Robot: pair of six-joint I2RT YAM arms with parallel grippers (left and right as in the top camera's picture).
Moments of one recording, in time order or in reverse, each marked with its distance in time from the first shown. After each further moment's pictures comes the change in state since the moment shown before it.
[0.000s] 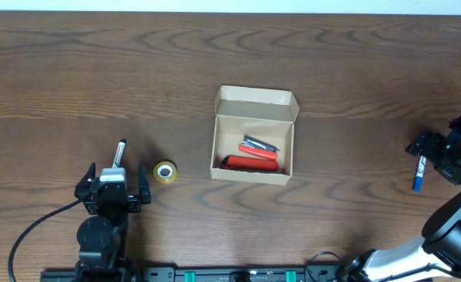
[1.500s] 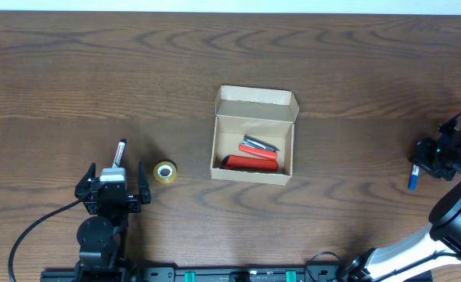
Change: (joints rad) left arm 0.000 0.000 0.000 0.000 0.000 0.000; right arm 0.000 0.114 -0.047 0.148 -0.001 -0.025
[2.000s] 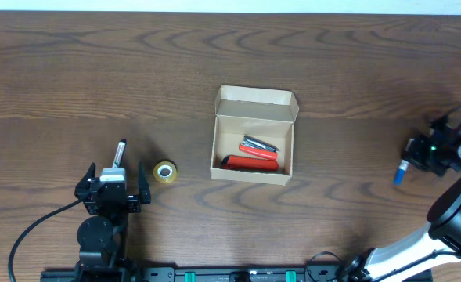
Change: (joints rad) left arm 0.000 0.000 0.000 0.000 0.000 0.000; right arm 0.034 0.003 0.001 -0.029 -0.132 -0.047
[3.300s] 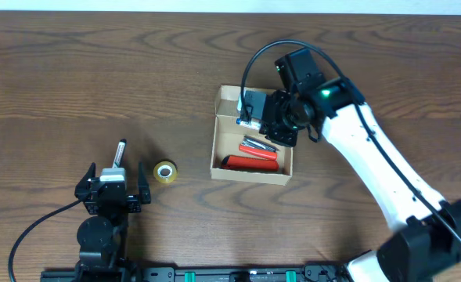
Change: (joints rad) left arm 0.000 0.000 0.000 0.000 0.000 0.000; right arm 1.114 -0.236 0.308 -0.354 -0.007 -0.733
